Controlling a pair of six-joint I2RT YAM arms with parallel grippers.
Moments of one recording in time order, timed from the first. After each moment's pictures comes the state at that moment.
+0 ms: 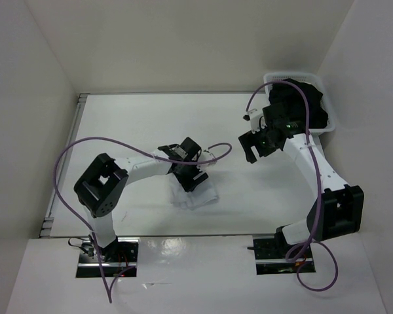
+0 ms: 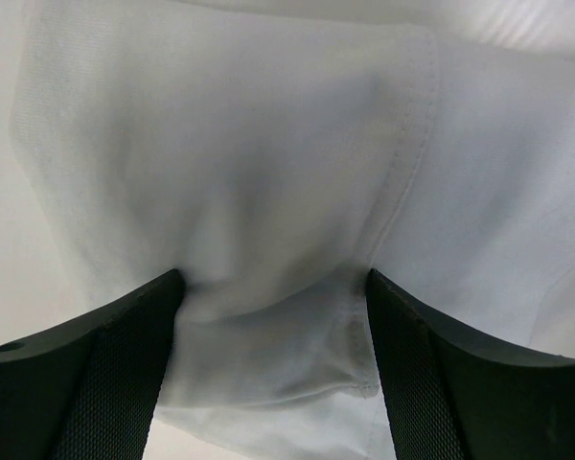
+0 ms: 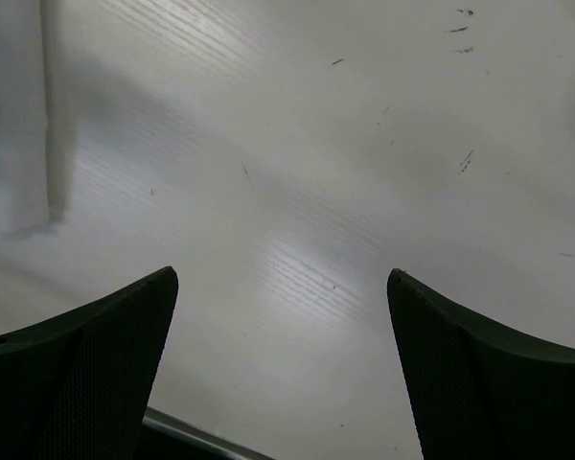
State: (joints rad) left arm -0.71 1.82 1.17 -0.49 0.13 0.25; right arm 0.20 1.41 1.23 -0.85 -0.13 -0.30
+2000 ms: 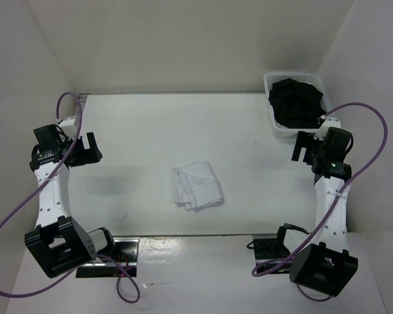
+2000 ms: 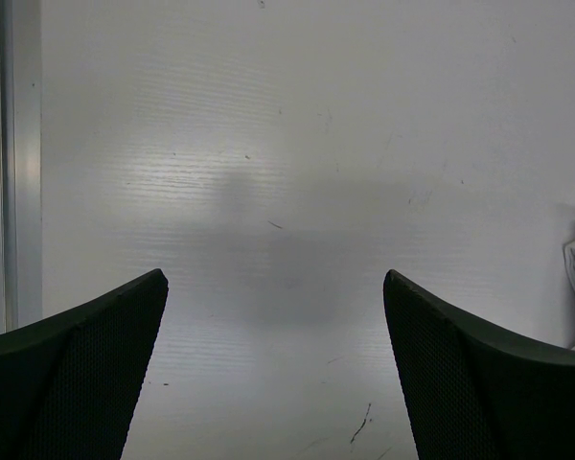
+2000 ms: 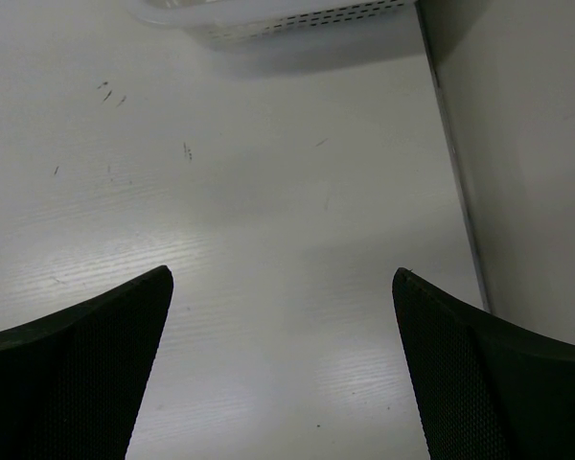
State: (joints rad) left arm 0.46 1.17 1.00 -0.66 0.35 0.15; right arm -0.37 0.96 0.91 -0.56 -0.09 -0.11
